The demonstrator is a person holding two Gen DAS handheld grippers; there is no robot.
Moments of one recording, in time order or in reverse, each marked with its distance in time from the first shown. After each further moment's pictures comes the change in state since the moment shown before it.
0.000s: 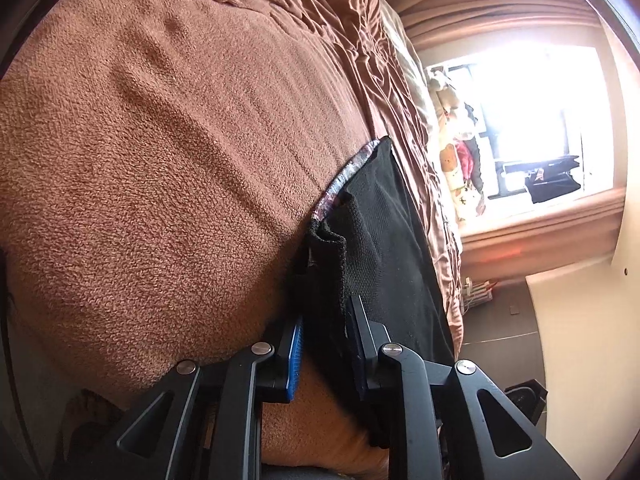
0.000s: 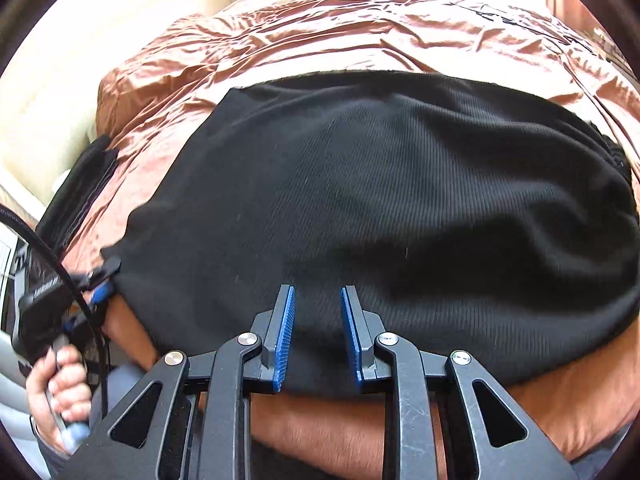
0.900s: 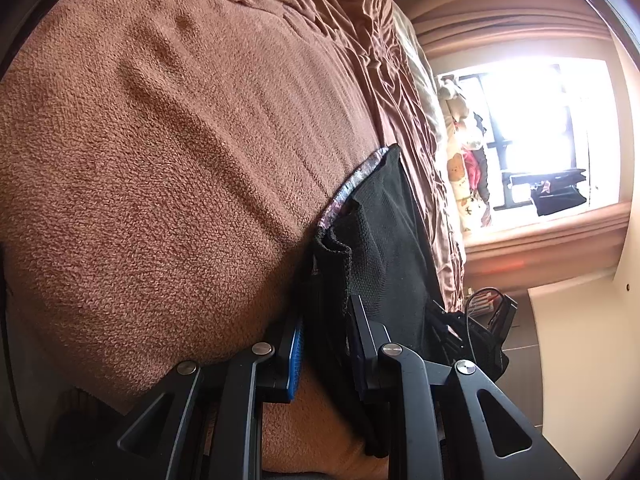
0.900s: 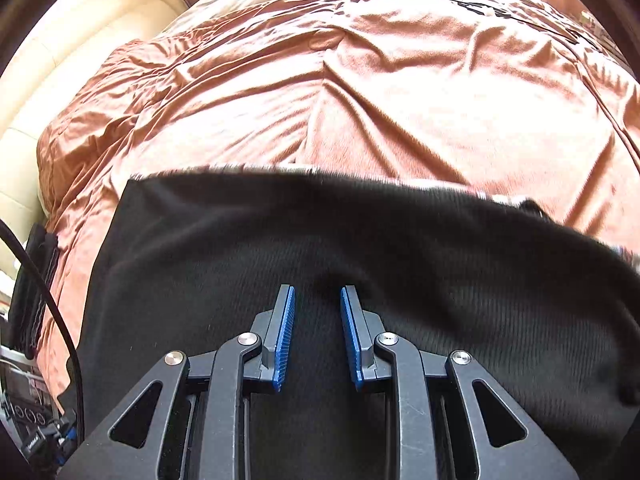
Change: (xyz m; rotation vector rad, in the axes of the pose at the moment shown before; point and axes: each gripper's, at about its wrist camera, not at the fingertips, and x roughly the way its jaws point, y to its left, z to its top) left arm -0.003 -0.001 0.000 -0.044 -0.015 0.020; right arm 0.099 -0.047 0.128 0.113 0.006 -0.051
